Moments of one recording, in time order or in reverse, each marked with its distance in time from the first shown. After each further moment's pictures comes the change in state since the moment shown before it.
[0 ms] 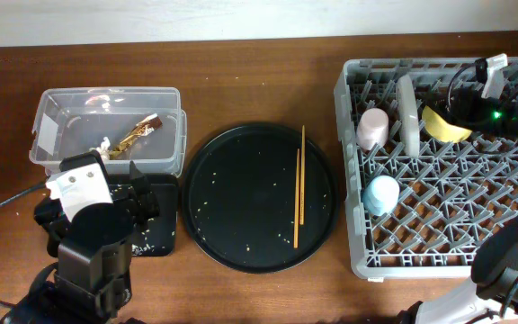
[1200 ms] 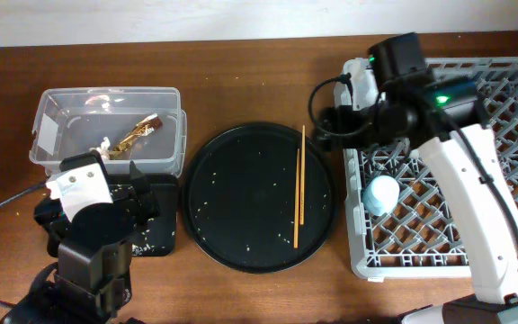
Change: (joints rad) left arm 0.000 0.000 0.000 0.000 0.000 0.000; right arm 0.766 -0.216 0.210 -0.446 0.585 0.474
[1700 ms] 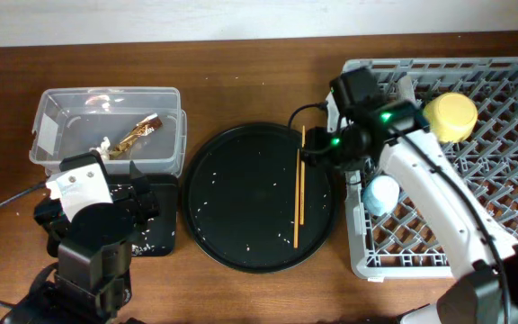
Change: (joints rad) left arm 0.000 0.000 0.000 -0.001 0.000 0.000; right arm 0.060 0.035 -0.346 0.307 0.031 0.154
